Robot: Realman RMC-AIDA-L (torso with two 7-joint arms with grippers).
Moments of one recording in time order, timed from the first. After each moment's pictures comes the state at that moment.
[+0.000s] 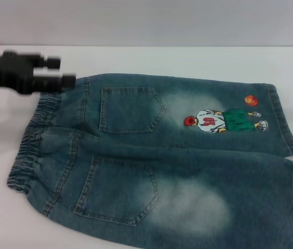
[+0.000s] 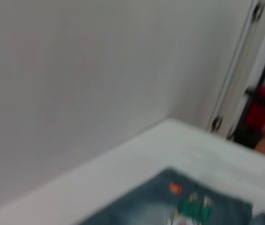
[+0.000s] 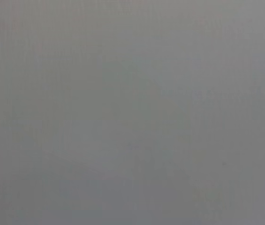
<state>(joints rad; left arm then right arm) -0.47 -1.86 1.00 0.97 1.76 1.52 -1.84 0.38 2.07 -0.65 -0.20 -0.77 -1.34 0.62</state>
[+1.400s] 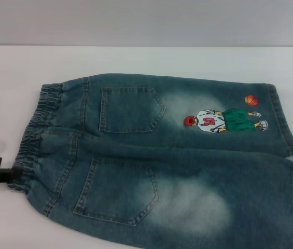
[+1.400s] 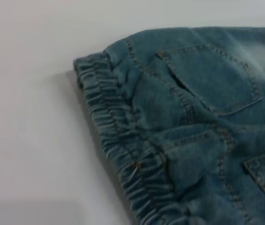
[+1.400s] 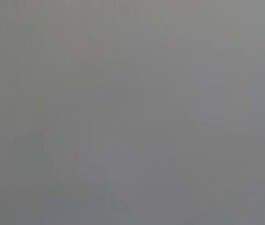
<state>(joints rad) -0.27 -2.05 0.77 1.19 2.31 1.56 -2.00 0.48 2.07 -0.64 -0.26 -0.77 -1.28 0.54</state>
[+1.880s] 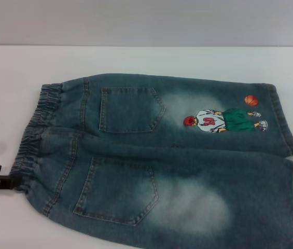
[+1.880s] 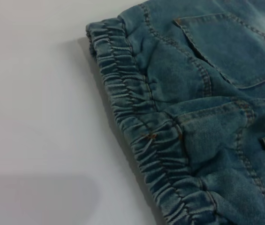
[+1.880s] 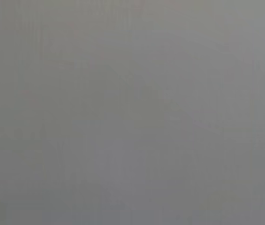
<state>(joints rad) -0.28 -2.05 0.78 1.17 2.41 1.54 -2.03 0.49 2.07 -0.64 -0.26 -0.77 -1.28 0.50</state>
